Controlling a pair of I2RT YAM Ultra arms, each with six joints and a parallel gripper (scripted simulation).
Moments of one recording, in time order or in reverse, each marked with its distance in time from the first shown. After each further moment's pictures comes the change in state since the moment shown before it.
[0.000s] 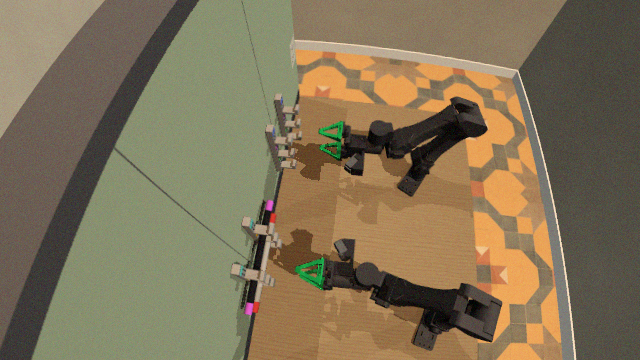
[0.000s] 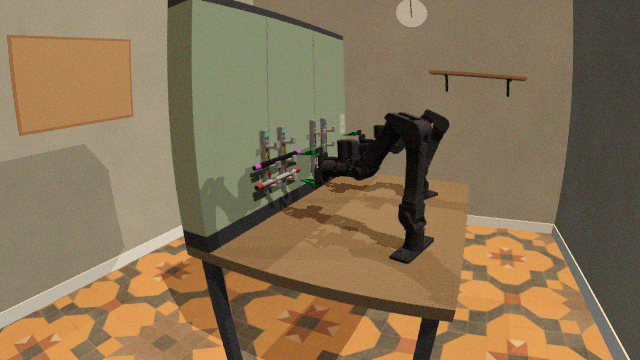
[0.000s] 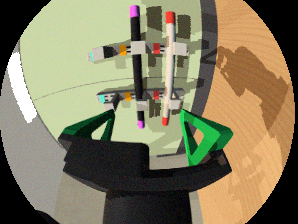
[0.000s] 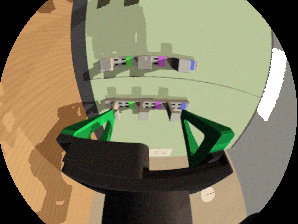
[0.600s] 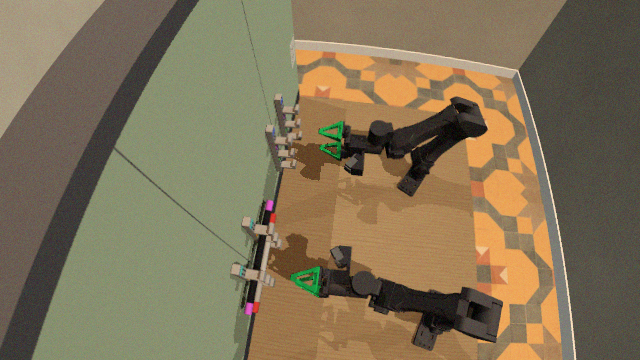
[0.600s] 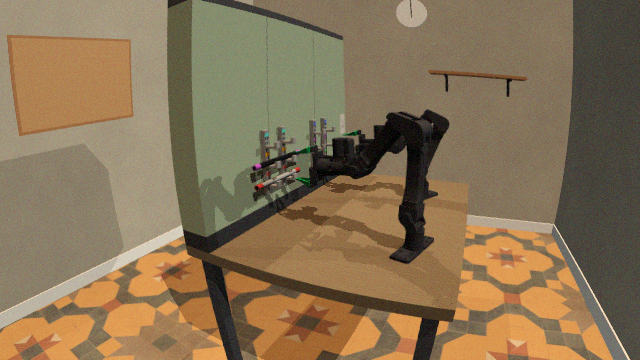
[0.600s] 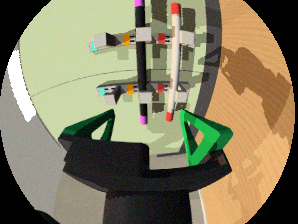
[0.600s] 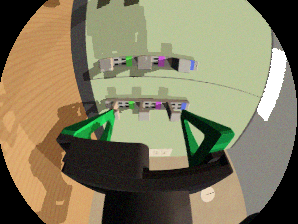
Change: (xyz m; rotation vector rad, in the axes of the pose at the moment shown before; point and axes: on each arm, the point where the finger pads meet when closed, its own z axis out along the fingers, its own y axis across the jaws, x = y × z) left arm 0.024 0.009 0.008 -0.002 0.001 -0.005; right arm 0.000 0.000 0.000 0.000 0.000 0.000
